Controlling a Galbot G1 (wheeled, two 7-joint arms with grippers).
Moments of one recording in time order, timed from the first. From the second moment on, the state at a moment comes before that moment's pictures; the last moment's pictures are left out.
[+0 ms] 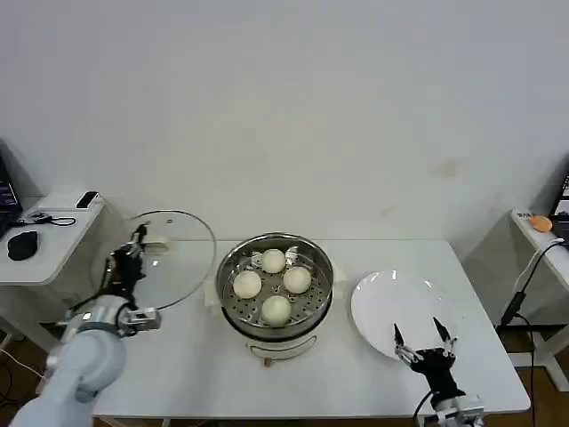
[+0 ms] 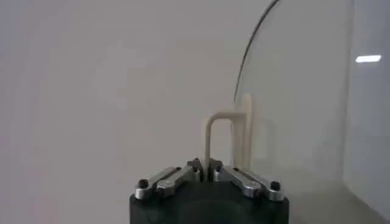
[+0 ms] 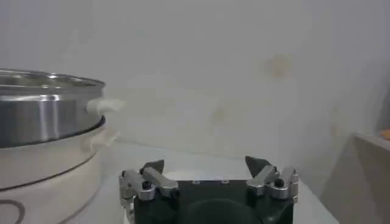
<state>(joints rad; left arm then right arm) 1.16 -0.93 -0.44 -1.97 1.00 0.32 0.12 -1.59 1.55 0.80 1.94 -0.01 0.08 -0.27</state>
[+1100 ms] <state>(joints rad) 0.96 -1.24 -0.04 -1.91 1.24 0.44 0.25 -1.56 1.58 0.77 1.90 -0.12 0.08 -0.26</state>
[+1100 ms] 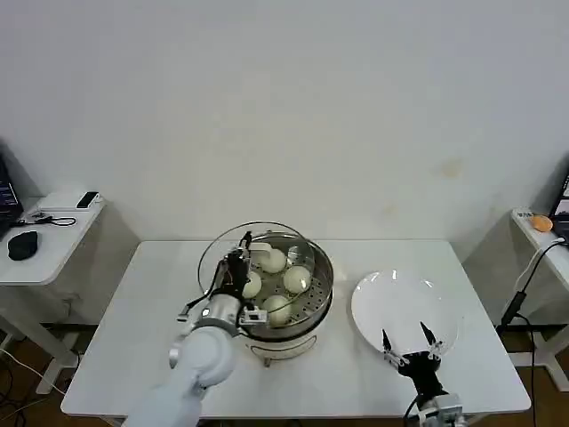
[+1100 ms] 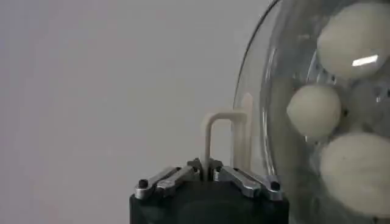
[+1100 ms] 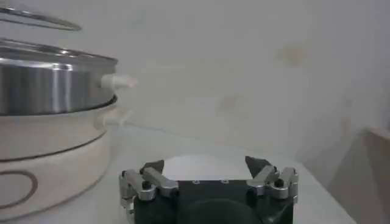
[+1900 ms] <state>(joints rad) 0.95 -1.30 0.01 -1.85 1.33 0.42 0.27 -1.56 1.58 0.76 1.89 -0.12 0.08 -0.26</state>
